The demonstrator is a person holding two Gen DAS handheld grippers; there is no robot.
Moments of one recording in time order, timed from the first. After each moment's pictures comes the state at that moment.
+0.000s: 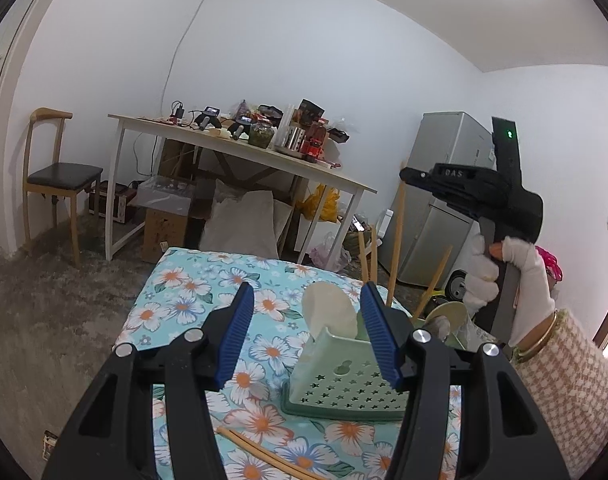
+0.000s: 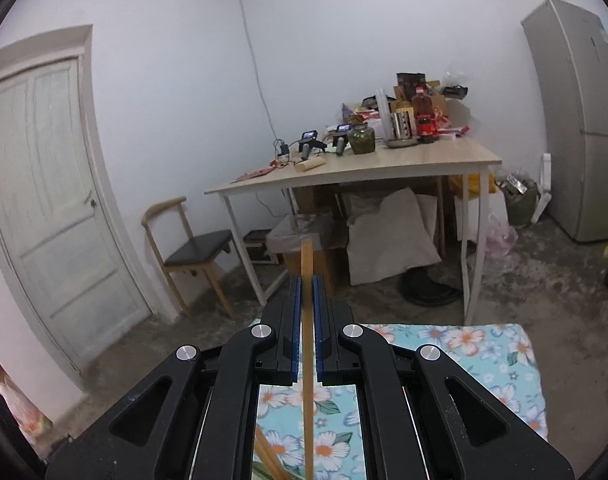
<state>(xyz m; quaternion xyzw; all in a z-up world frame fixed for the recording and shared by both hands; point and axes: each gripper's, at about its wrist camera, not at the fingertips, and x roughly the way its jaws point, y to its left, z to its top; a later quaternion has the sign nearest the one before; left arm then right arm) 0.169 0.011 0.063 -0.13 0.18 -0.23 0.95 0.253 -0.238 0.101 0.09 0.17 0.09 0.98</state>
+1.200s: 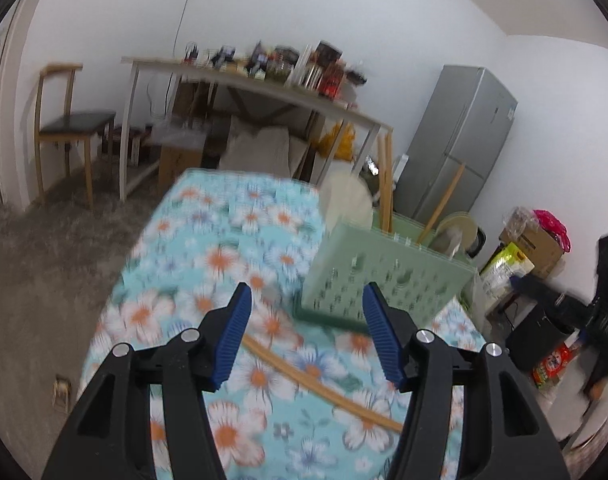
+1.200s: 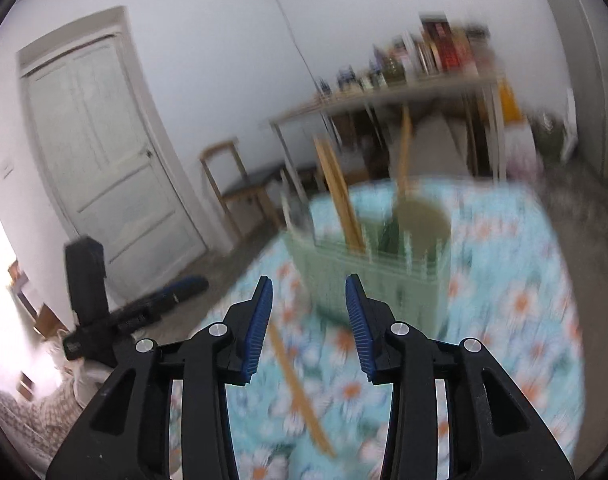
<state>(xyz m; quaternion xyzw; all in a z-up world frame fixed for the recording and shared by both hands) 0.141 0.013 0.020 -0.11 0.30 -0.22 0.92 0.089 -0.236 0.001 0.13 0.28 0.18 0.93</state>
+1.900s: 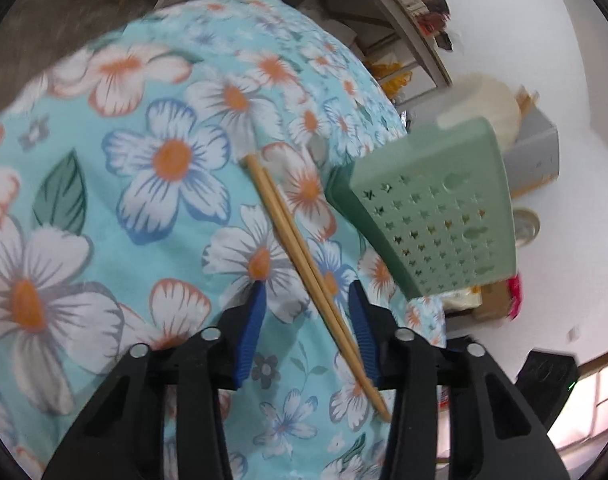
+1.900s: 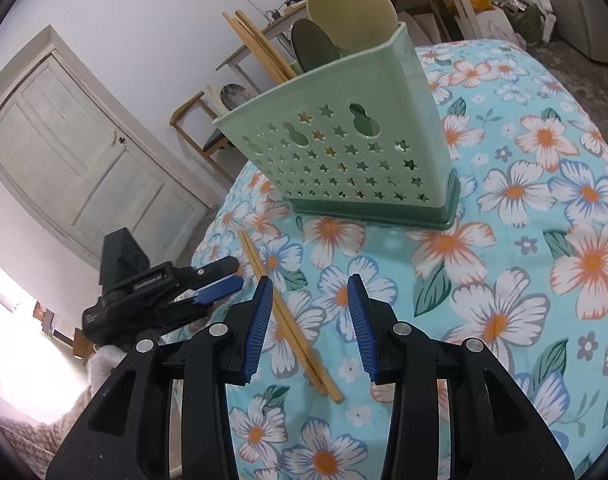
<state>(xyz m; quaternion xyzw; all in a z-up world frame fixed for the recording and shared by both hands) 0.181 0.021 -0.098 -0.35 0.49 -0.21 0.77 0.090 -0.245 -0.082 0.23 0.40 0.17 0.87</state>
